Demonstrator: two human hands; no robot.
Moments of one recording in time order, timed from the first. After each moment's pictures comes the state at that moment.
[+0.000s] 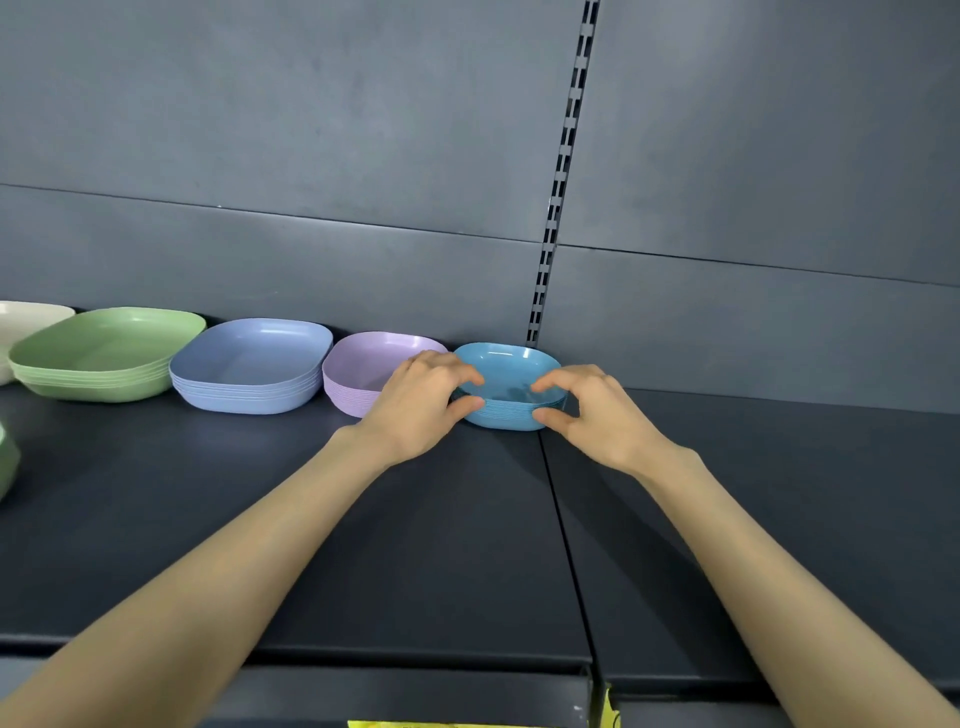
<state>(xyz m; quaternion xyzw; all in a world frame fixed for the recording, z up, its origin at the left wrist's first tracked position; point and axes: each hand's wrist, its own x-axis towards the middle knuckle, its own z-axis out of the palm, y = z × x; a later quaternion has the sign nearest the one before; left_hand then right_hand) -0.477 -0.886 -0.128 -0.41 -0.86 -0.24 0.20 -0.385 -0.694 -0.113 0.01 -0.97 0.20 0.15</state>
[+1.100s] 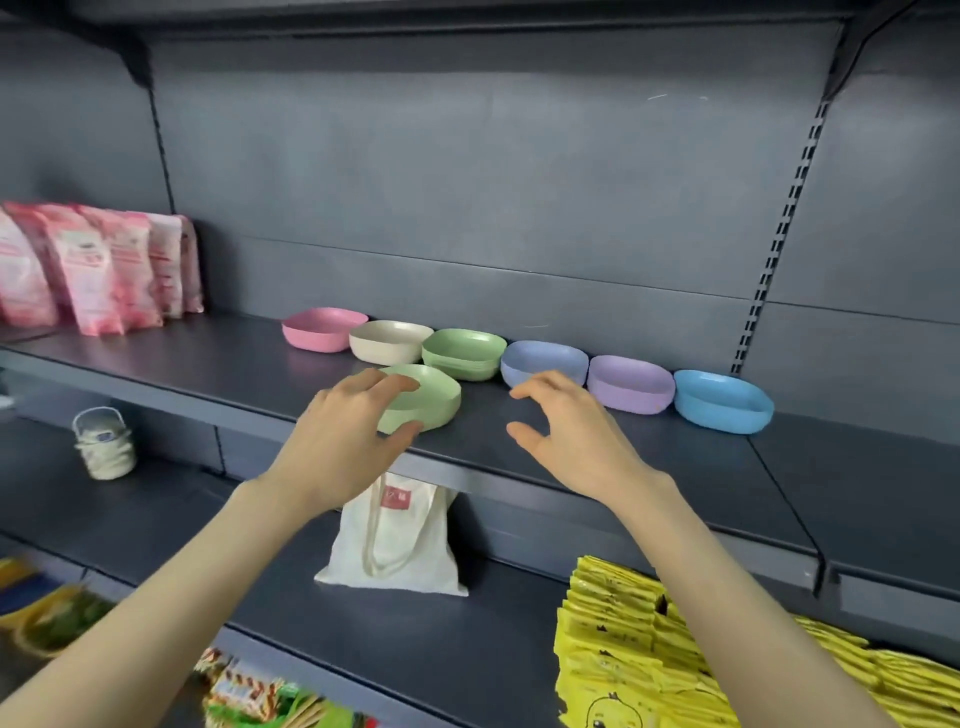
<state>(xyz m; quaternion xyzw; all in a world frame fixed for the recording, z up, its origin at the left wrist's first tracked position) -0.263 -1.246 -0.079 -0.19 -0.92 -0.19 0.30 -0.267 -1.018 -0.068 0.16 -0.95 0.18 0.19</state>
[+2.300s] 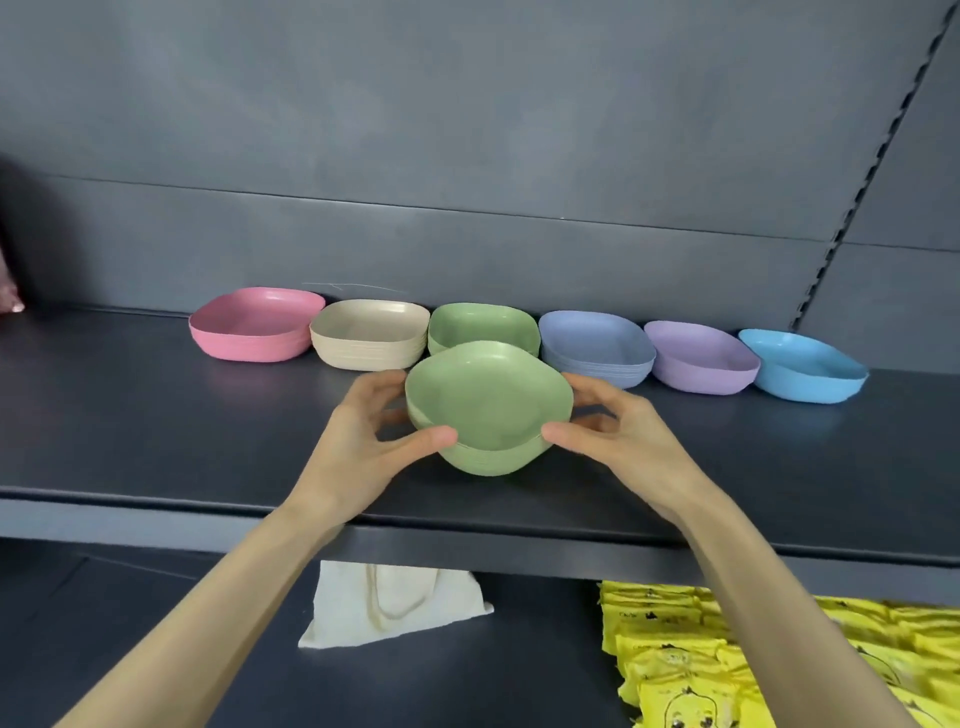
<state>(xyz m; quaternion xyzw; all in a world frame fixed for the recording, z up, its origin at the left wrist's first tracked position) -0.463 -1.326 -0.135 -0.22 -0.72 -0.66 0.02 -0.404 -1.091 -0.121 0.01 -0.81 0.57 0.13</state>
